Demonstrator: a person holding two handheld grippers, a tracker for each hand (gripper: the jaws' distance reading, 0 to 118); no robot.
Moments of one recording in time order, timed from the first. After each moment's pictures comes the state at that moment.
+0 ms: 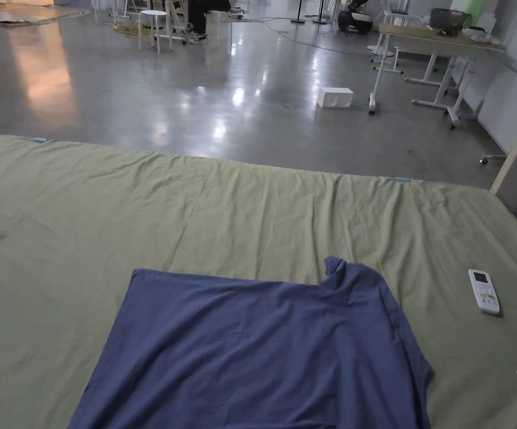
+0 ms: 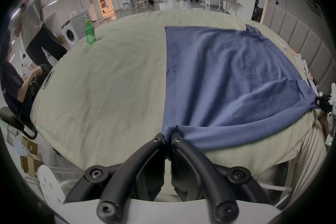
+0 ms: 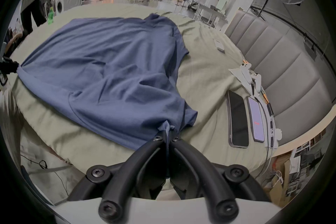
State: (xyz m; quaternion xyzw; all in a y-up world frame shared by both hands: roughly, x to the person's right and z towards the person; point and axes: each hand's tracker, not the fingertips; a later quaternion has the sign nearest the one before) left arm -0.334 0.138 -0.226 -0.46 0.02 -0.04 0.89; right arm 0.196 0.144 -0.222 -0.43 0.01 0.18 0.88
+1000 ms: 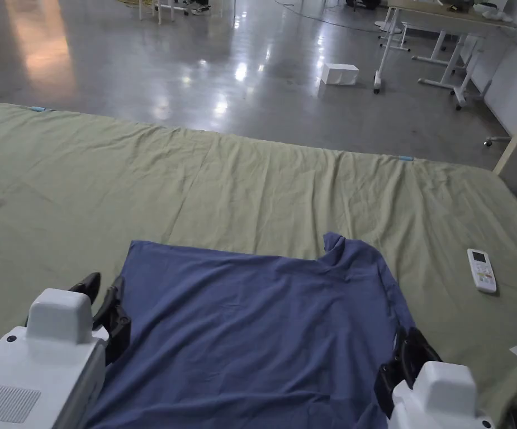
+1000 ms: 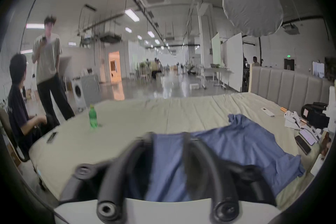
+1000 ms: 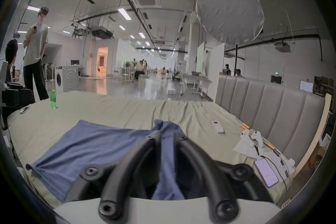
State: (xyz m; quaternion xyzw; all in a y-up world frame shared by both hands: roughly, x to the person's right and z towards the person) left arm -0.237 0.270 -0.246 -0.09 0.04 -0.05 0.99; right arm 0.103 0.241 -0.248 -0.06 -0.01 0.08 1.00
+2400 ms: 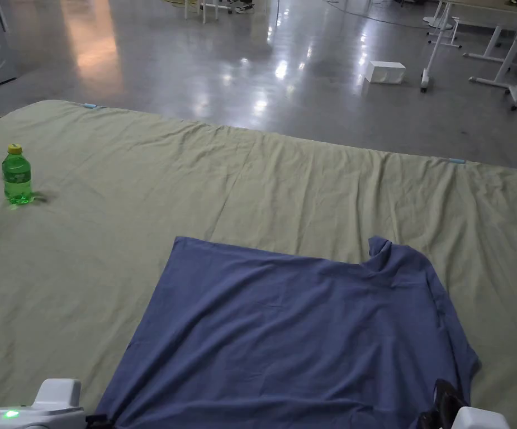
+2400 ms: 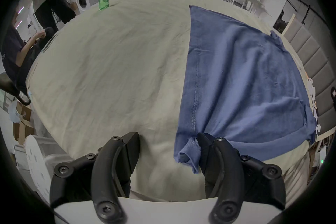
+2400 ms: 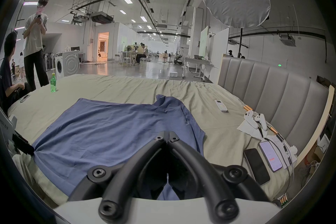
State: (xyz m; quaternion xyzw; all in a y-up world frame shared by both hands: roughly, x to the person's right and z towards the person) left arm -0.351 0.116 -0.258 -0.53 0.08 0.05 0.85; right arm 0.107 0.194 -0.248 -0.15 -0.01 0.08 0.98
